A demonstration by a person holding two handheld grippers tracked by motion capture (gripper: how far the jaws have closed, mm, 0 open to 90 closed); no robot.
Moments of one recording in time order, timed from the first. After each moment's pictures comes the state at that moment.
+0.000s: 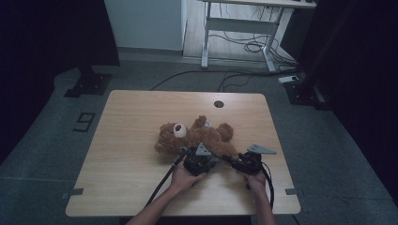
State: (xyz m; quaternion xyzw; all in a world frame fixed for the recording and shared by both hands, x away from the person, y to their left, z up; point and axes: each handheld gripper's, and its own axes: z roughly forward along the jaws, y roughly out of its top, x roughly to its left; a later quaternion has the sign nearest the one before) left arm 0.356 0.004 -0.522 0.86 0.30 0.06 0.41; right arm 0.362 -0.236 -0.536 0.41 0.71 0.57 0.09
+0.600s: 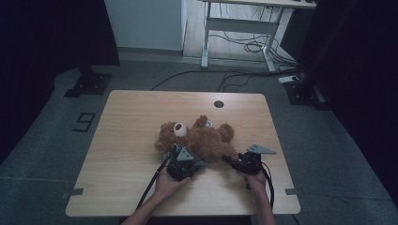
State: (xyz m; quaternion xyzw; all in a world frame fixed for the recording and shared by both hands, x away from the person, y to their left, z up) left arm 0.339 0.060 -0.525 0.84 0.33 0.07 0.42; right arm 0.363 -0.236 -0.537 0.41 0.71 0.56 0.09
